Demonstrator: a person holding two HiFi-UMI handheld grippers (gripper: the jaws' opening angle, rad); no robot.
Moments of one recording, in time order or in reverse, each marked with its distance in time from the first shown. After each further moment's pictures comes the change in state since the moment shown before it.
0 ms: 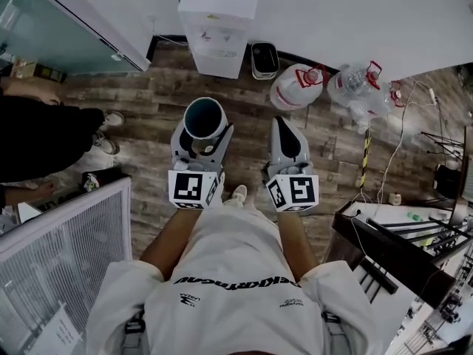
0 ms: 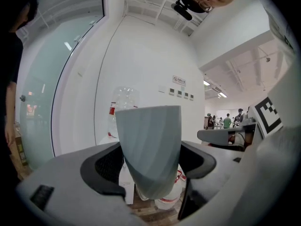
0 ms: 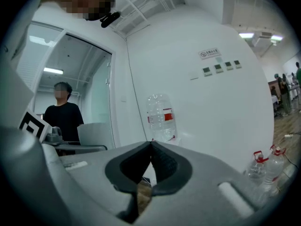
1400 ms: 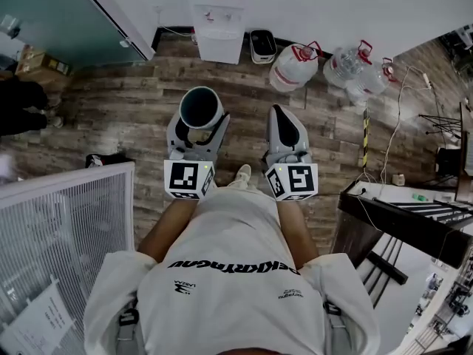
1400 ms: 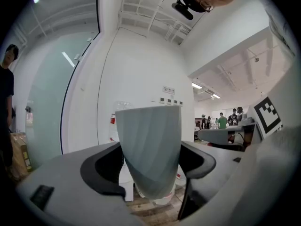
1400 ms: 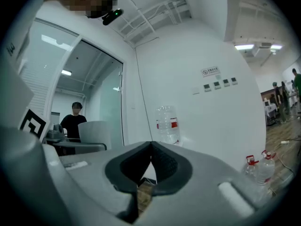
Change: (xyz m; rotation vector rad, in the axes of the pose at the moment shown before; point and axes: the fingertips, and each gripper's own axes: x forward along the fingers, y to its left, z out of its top) left arm -0.188 -0.060 0.016 0.053 -0.058 -0.031; right arm -0.173 0.099 0.012 -0.044 -0.071 0.005
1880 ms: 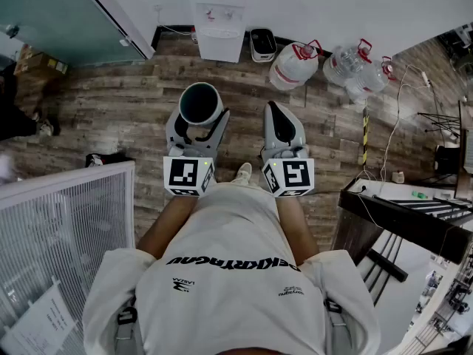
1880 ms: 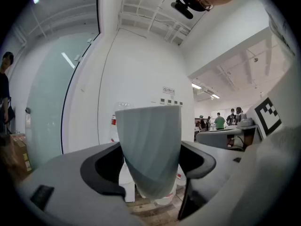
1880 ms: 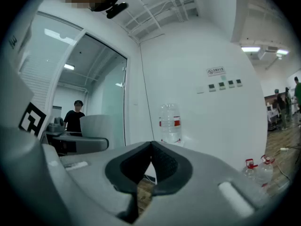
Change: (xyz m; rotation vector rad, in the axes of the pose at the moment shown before) left arm -0.004 0.013 0.004 0.009 -0.007 -0.006; right arm 0.012 0.021 -0.007 -0.053 0.040 0.010
